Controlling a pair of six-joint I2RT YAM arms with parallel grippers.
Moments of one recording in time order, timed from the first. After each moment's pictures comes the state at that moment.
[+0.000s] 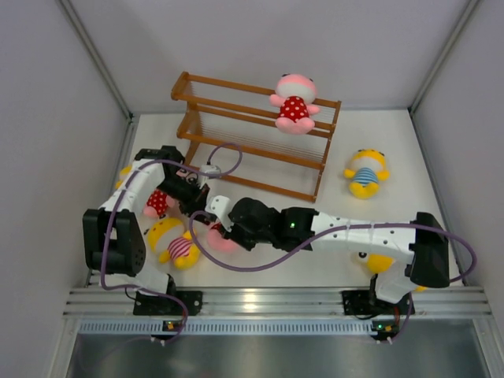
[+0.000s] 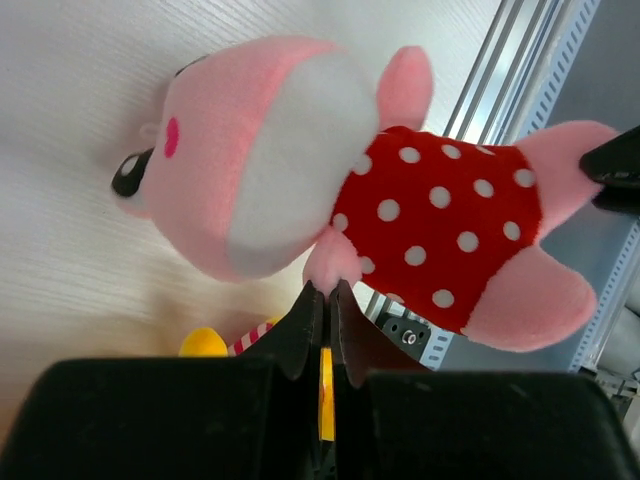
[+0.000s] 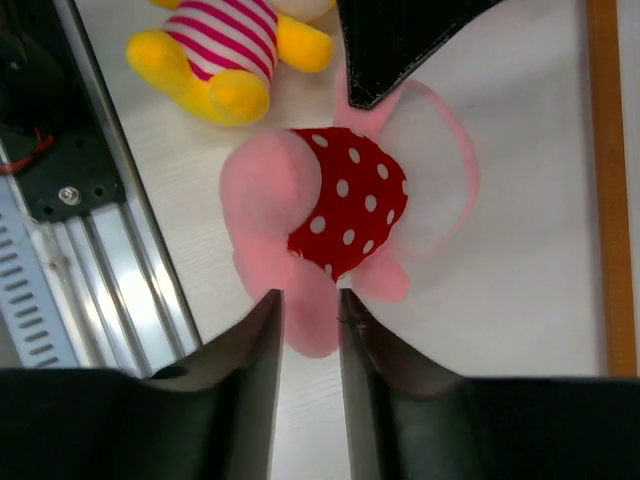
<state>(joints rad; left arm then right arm) -0.09 1.56 1.21 -1.31 0.79 0.83 1.30 1.55 1.29 -0.43 0.13 -0.02</state>
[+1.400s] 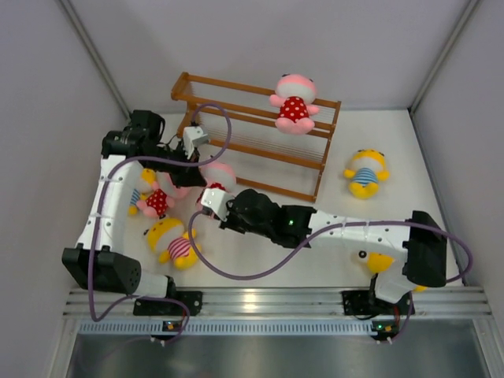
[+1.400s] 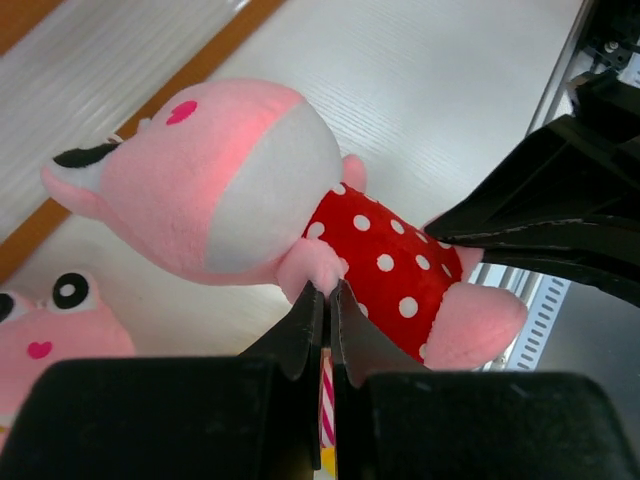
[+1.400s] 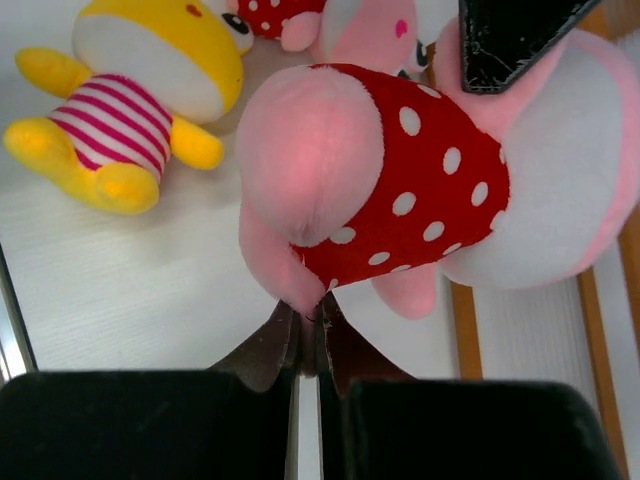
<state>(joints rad) -0.09 1.42 1.58 -1.34 0.82 0.76 1.25 1.57 1.23 -0.14 0.20 -0.28</state>
